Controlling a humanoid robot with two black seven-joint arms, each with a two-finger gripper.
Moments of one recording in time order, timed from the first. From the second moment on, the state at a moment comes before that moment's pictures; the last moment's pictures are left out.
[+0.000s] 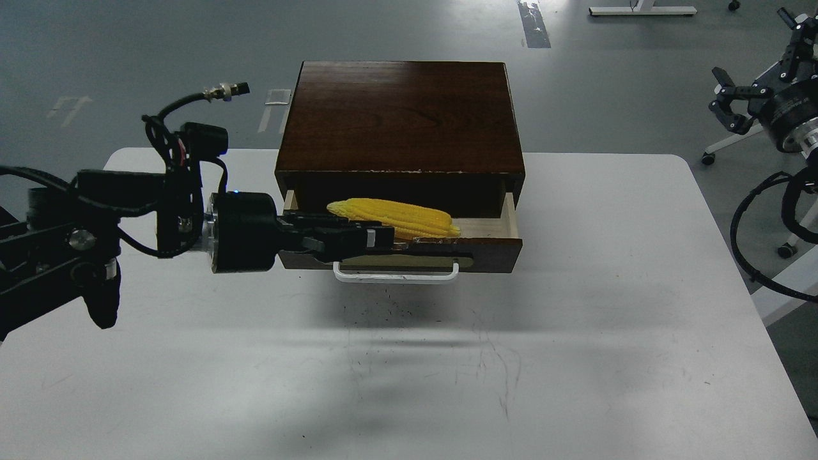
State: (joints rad) left arm -0.85 0.80 -0.51 -1.76 1.41 -0.49 -0.21; right arm 0.95 -0.61 0.42 0.52 0.28 0.45 0.30
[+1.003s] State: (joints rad) left arm -0.85 0.74 -0.34 -1.72 1.82 -0.49 -0.22; right arm 0.94 -0.59 0.46 0.45 0.27 0.45 0.29
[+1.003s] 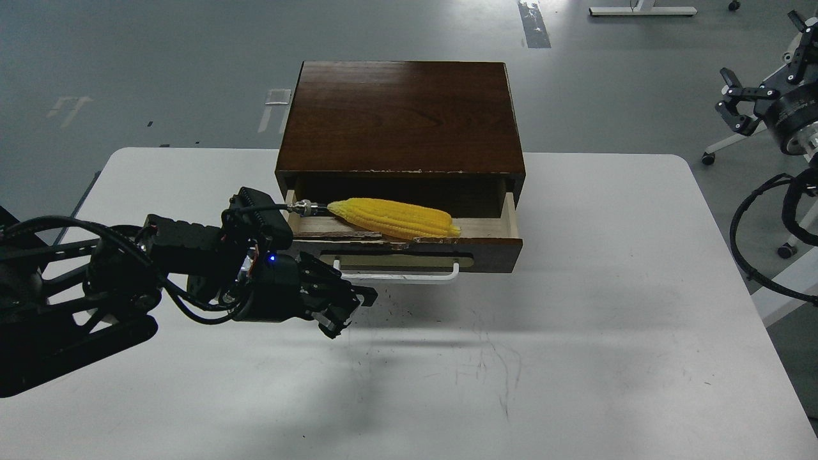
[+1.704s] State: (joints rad) left arm -0.88 0.74 -0.35 -1.66 1.84 -0.49 -0.23; right arm 0.93 -0.59 0.45 0.45 0.27 0.45 0.29
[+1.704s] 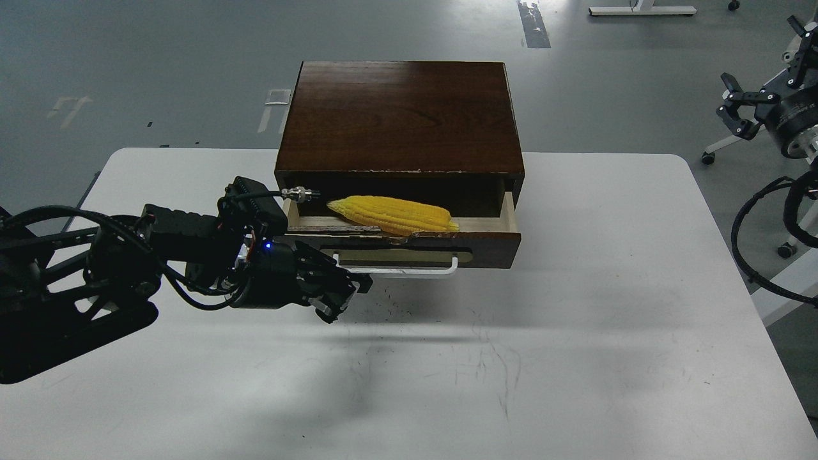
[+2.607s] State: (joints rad) left arm -0.91 0.69 -0.36 -1.52 1.83 -0.49 -0.23; right arm 0.93 -0.59 0.45 0.45 0.27 0.45 0.29
